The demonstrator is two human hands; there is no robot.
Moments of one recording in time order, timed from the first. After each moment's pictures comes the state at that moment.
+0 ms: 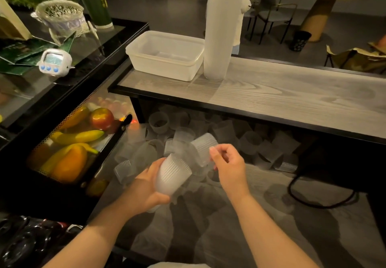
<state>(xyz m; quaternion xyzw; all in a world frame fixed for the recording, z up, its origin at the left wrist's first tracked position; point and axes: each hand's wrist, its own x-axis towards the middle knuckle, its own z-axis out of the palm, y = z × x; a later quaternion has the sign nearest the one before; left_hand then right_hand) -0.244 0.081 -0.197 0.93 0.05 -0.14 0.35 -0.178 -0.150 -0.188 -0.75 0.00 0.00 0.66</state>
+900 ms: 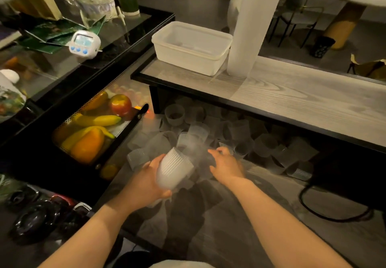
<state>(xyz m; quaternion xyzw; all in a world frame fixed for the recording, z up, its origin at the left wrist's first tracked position) -0.264 0.093 -0.204 0.94 0.12 -0.09 0.32 -0.136 -0.128 -0.244 -0.97 -0.15 0.17 0.13</state>
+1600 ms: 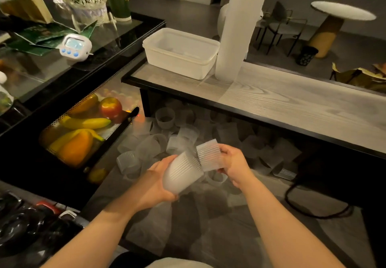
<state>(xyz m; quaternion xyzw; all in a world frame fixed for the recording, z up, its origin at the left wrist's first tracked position) -0.256 0.066 -0.203 0.92 0.03 -0.12 0.38 -0.144 -0.161 -0.196 -0.74 0.03 0.22 0.63</state>
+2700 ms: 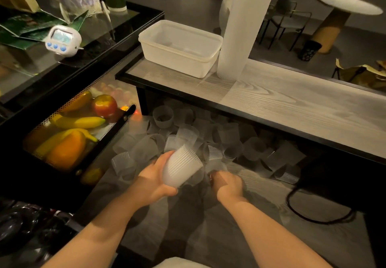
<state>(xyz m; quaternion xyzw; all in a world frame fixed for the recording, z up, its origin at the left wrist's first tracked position) -0.228 0.068 -0.215 0.90 0.07 -0.13 0.41 -0.145 -0.154 -0.268 -0.98 -0.11 0.19 -0.01</state>
